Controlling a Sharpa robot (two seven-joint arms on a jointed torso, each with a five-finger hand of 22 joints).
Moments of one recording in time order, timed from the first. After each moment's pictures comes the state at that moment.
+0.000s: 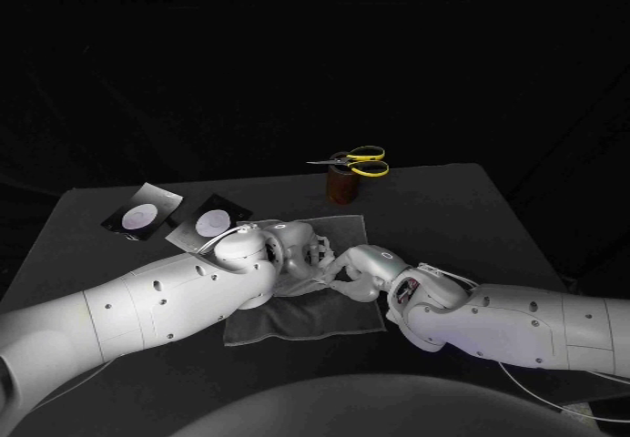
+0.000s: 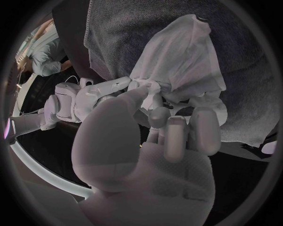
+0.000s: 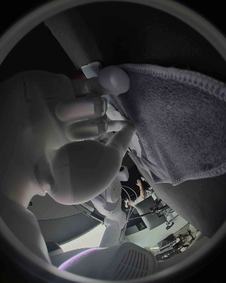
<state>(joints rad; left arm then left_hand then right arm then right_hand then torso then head) 1.02 -0.48 -0.06 1.36 -1.51 -0.10 -0.36 1.25 -0.28 0.53 0.13 0.06 0.90 0.10 0.54 0.56 1.23 0.02 1.24 0.94 1.47 -0.05 1.51 1.31 0.08 1.41 0.05 1.36 1.31 0.89 -0.78 -0.16 1.57 -1.46 -0.59 -0.19 1.16 -0.06 0.55 -0.19 0.05 1.06 0.09 0.20 0.43 1.46 0.02 1.54 1.31 1.46 -0.03 1.57 1.31 0.12 1.27 0.06 0.99 1.28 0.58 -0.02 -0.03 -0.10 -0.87</state>
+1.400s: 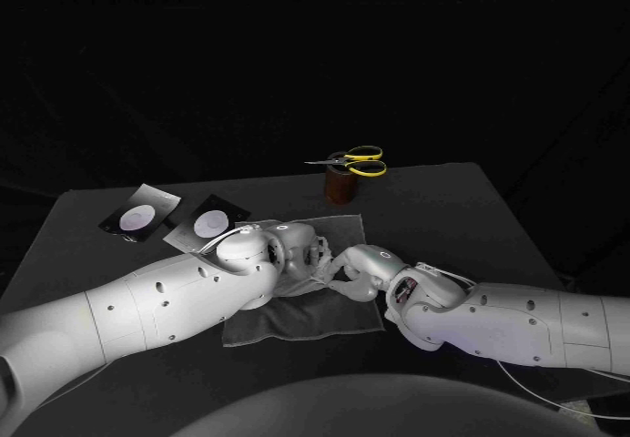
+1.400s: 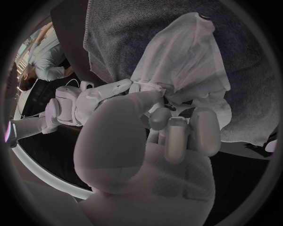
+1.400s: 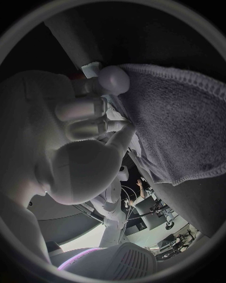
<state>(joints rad) 1.03 -0.46 -0.07 1.35 -1.53 -0.08 -0.35 1.35 -0.19 0.76 0.07 0.05 0.94 0.09 0.54 0.52 1.27 0.01 1.25 0.98 1.46 -0.05 1.53 1.31 0.08 1.41 0.05 1.37 1.31 0.89 -0.78 -0.16 1.57 -1.46 -0.59 -0.19 1.16 -0.06 0.54 -0.19 0.05 1.06 0.09 0.20 0.43 1.46 0.02 1.53 1.31 1.46 -0.03 1.57 1.31 0.12 1.27 0.06 0.99 1.28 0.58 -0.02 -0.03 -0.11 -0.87</state>
